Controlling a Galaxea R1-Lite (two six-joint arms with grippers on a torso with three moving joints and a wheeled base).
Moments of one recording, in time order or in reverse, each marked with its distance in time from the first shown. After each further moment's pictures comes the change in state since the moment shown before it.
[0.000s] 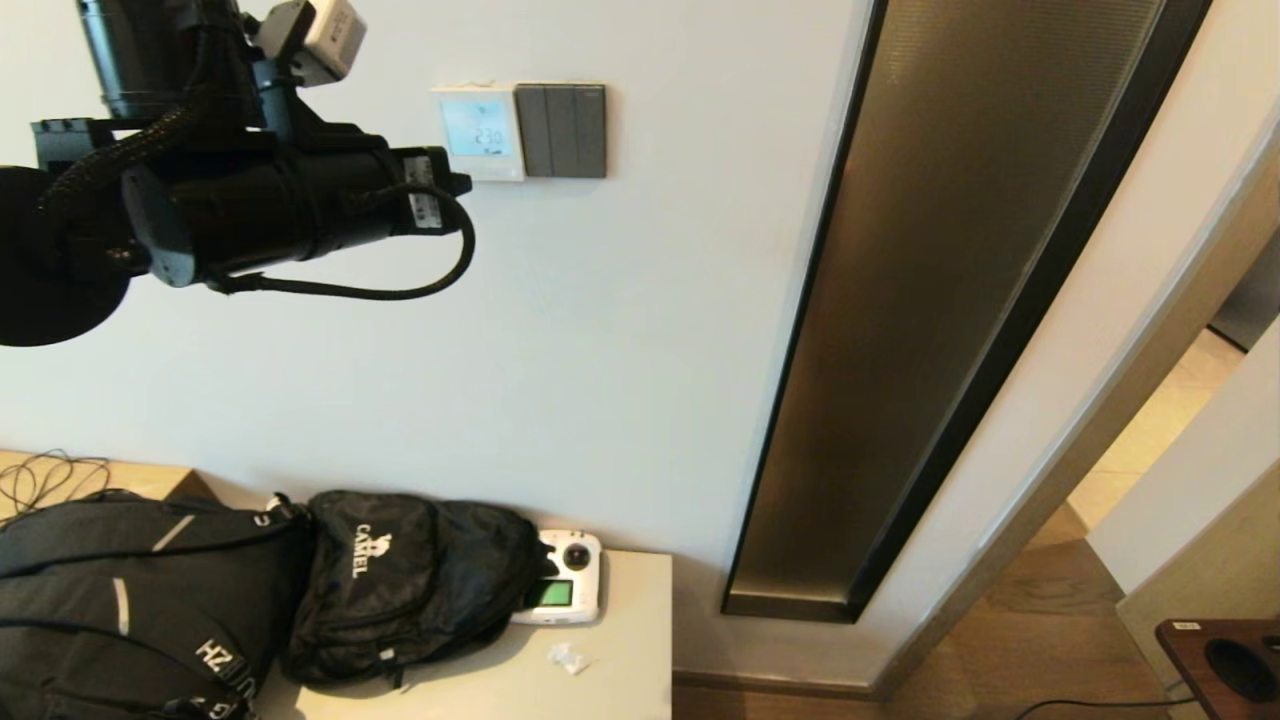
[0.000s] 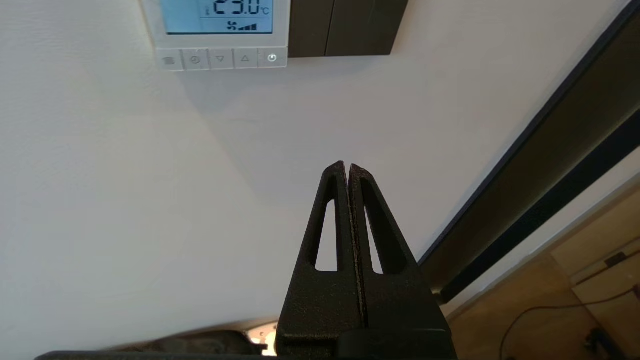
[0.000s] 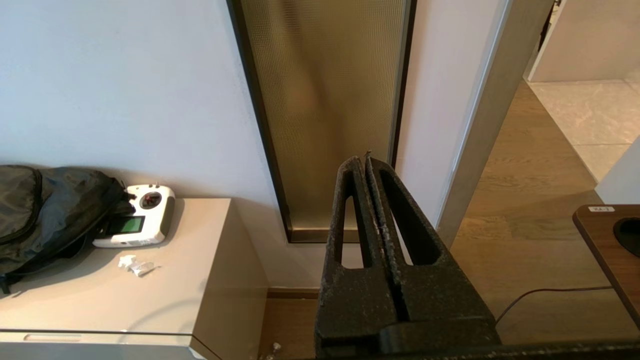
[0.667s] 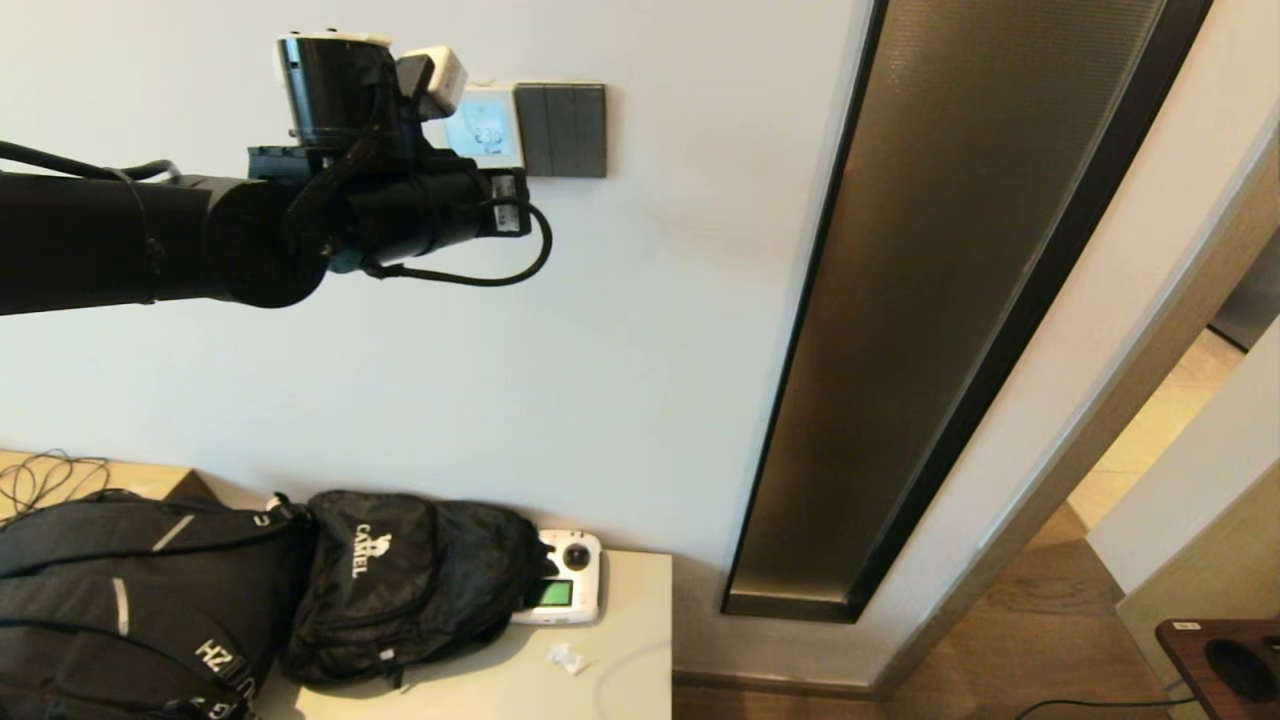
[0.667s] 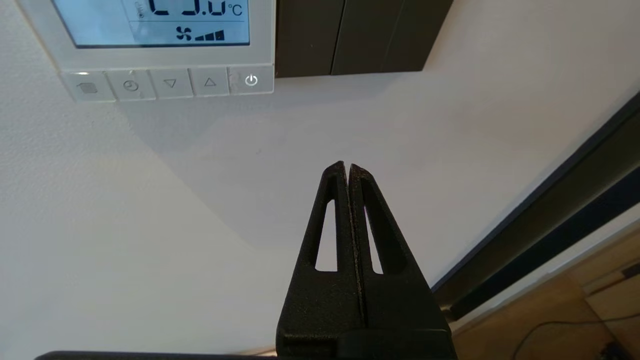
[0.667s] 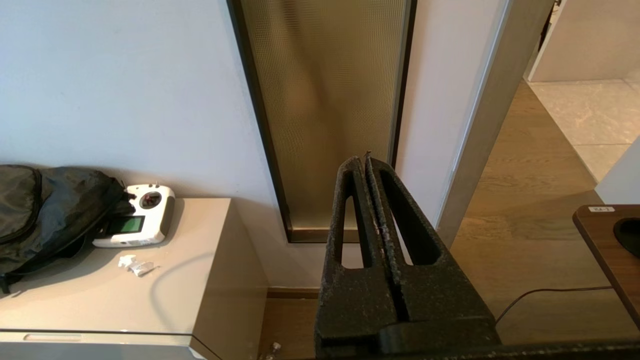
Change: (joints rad) left arm -0.006 0.263 -0.268 0.012 0.007 -0.001; right arm 0.000 0.000 0.000 0.000 0.000 -0.001
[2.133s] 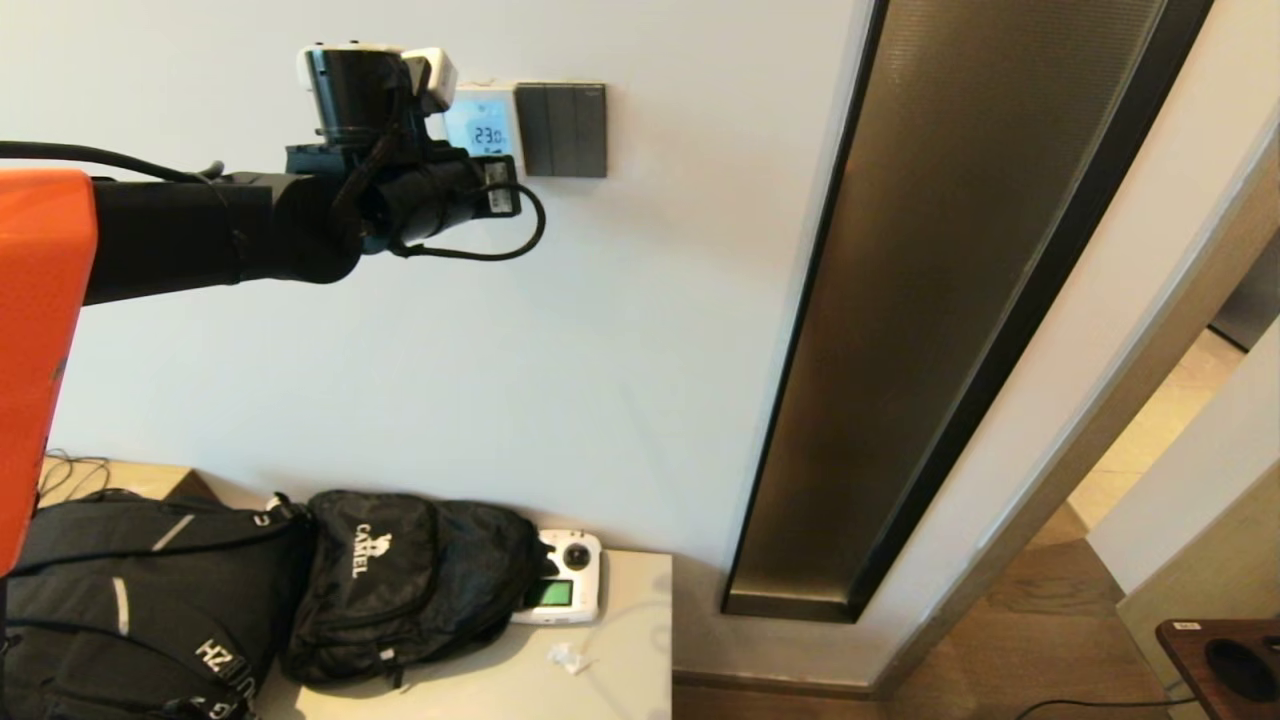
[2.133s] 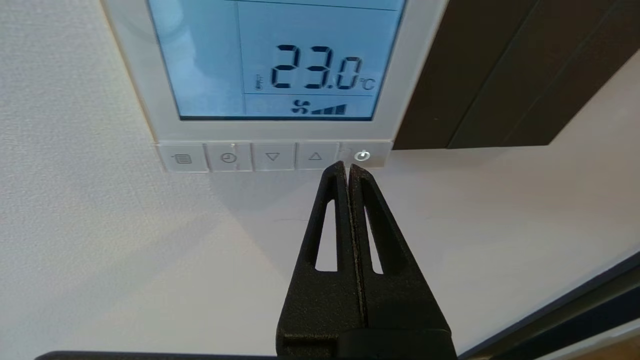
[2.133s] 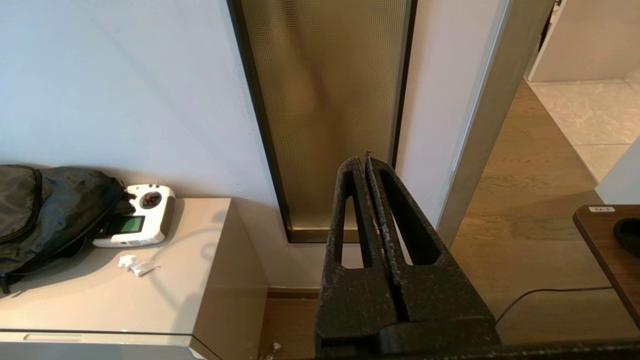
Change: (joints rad) left arm 0.060 0.150 -0.232 0.039 0.056 0.002; right arm 0.000 0.000 0.000 0.000 0.000 0.000
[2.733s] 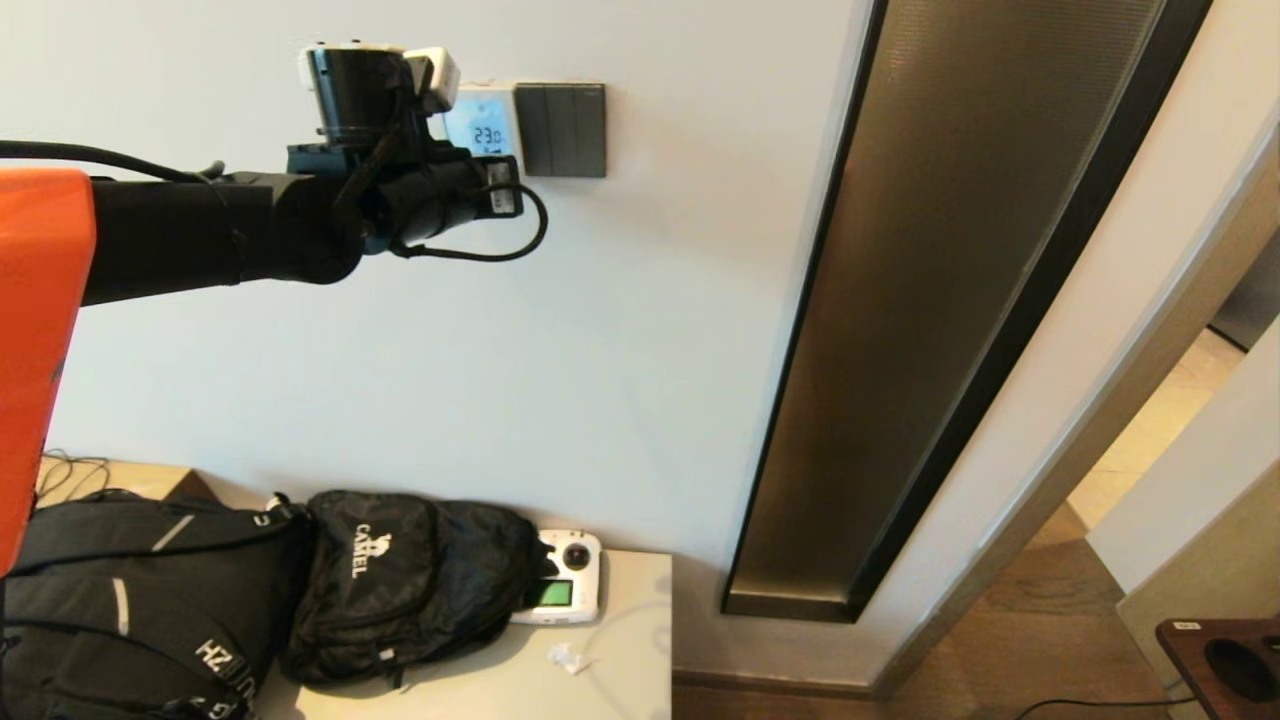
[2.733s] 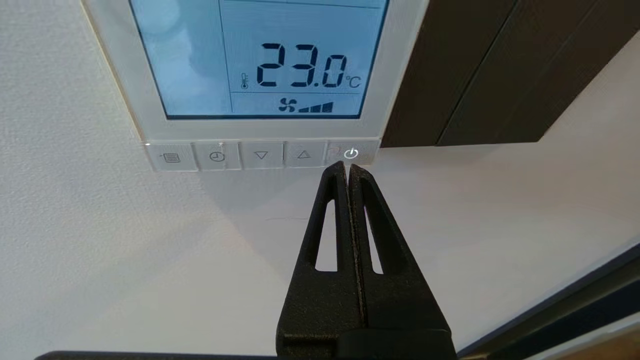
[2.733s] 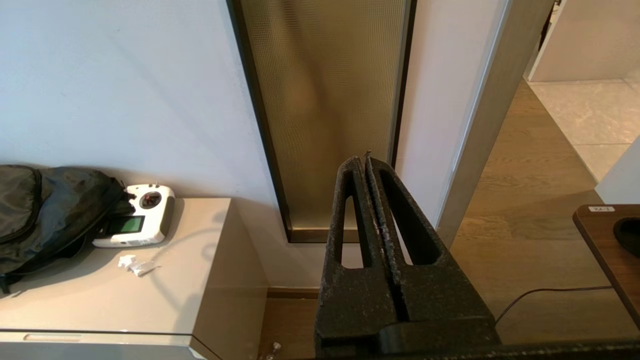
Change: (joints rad) left arm -0.001 -0.004 0.004 0.000 -0.001 0.000; right arm 0.000 0.000 0.000 0.000 0.000 0.000
